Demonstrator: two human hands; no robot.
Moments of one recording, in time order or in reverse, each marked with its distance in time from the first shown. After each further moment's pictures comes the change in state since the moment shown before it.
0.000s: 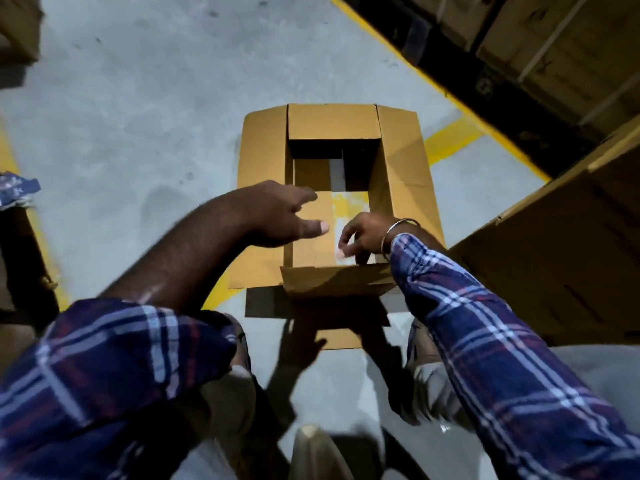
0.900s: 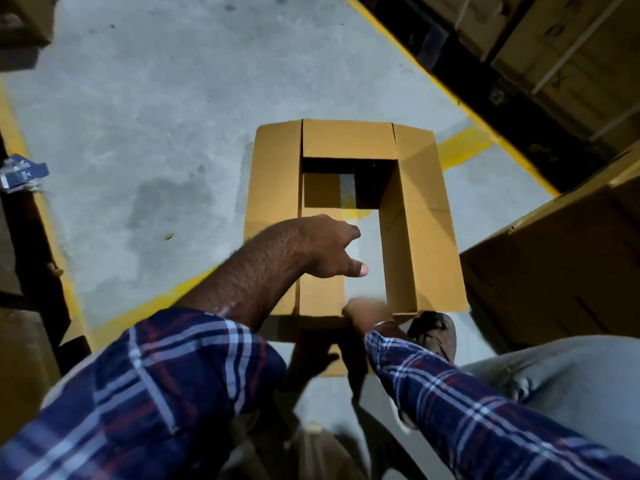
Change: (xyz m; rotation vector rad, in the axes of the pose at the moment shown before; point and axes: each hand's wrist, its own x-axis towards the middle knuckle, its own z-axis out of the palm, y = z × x) left_hand -0.003 0.017 0.031 0.141 -0.177 0.102; right_hand 0.024 0.030 0.171 -0.432 0.008 0.141
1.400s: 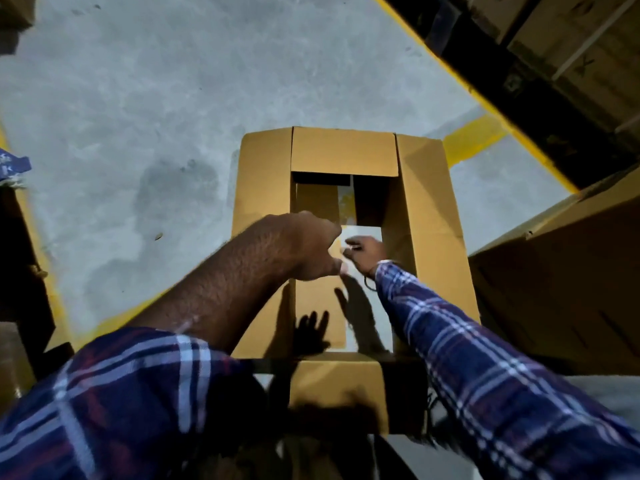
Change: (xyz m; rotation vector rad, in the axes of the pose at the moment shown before) left_hand 0.041 -0.029 -0.002 0.096 0.019 -0.076; right_hand 0.093 0.035 -0.074 0.785 0.334 0.073
